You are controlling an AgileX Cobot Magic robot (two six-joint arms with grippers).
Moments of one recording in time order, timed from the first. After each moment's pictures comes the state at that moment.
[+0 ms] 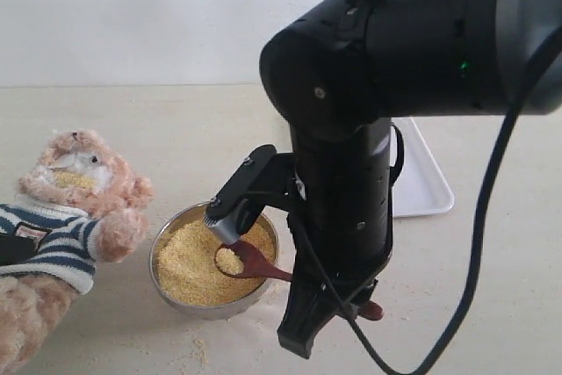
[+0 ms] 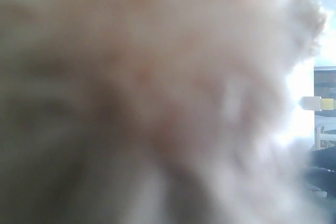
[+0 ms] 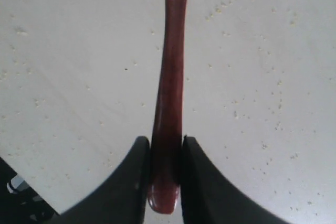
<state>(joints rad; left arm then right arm) 0.60 1.66 -0.50 -1.22 1.13 1.29 0.94 1.74 -1.26 -0.06 1.21 -0.15</state>
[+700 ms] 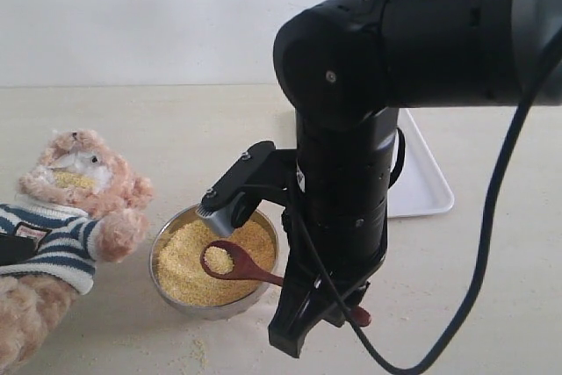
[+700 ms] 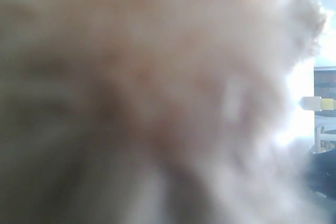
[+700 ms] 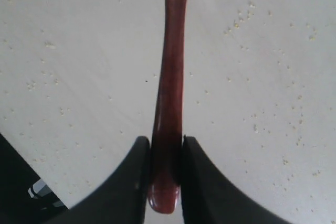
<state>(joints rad) 0.60 1.66 -0.50 -1.22 1.13 1.29 0.92 1.73 -1.26 0.03 1.18 -0.20</state>
